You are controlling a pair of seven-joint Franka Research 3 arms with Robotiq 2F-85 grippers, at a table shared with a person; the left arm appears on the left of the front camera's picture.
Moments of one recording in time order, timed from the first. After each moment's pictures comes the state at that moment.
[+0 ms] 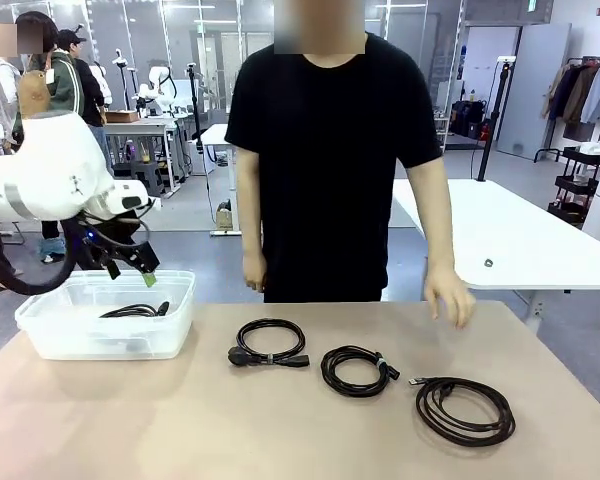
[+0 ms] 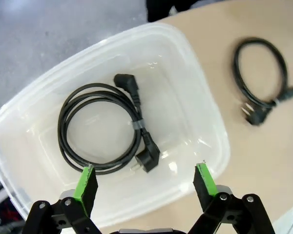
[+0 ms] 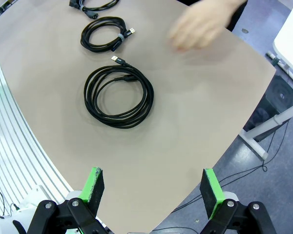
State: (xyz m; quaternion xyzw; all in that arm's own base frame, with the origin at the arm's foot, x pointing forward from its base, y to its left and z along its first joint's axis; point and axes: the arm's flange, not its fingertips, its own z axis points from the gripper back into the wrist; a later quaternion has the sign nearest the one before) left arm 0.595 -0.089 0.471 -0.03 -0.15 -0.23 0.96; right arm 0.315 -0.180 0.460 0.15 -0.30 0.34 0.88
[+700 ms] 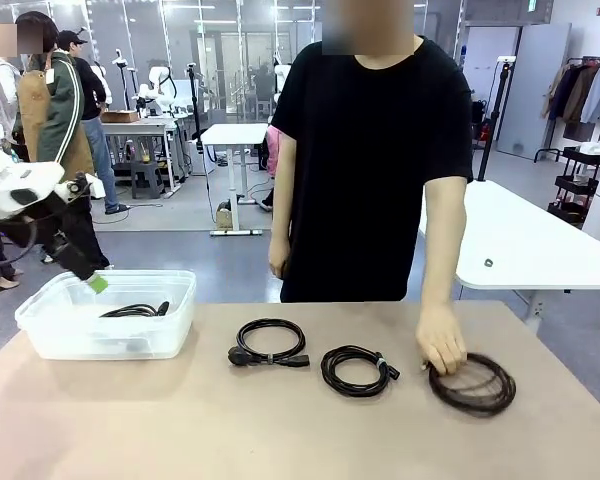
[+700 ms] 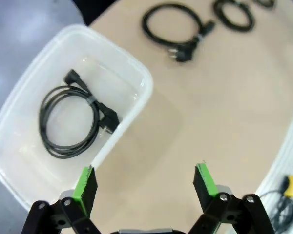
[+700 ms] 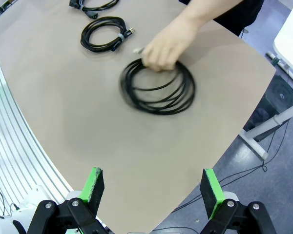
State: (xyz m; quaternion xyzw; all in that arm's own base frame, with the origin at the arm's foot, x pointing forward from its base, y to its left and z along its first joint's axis) left arm 0.466 -0.034 0.510 -0.10 -0.22 -0.43 0.87; right arm 0.315 -0.180 0.460 0.15 -0.30 0.34 0.88
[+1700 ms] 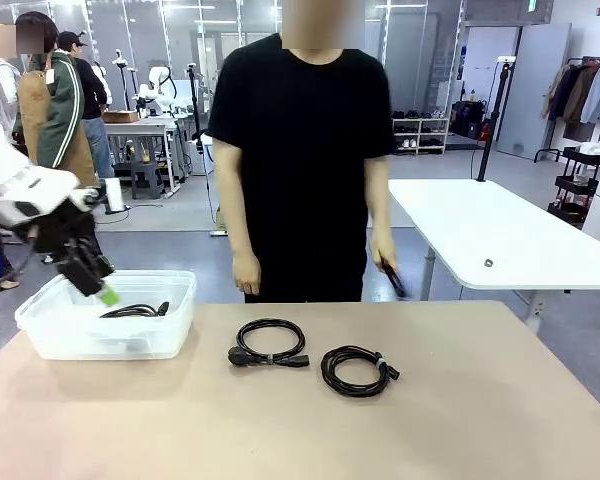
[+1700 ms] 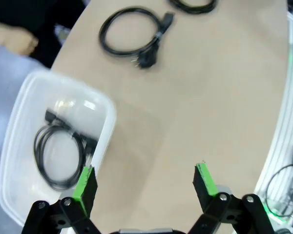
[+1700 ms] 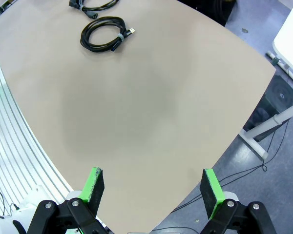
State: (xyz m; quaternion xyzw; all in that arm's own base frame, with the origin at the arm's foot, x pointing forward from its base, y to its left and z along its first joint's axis) left arm 0.447 -0.098 0.516 -0.08 -0.22 -0.55 0.80; right arm 0.315 -0.181 0.460 0.15 -0.30 0.34 0.88
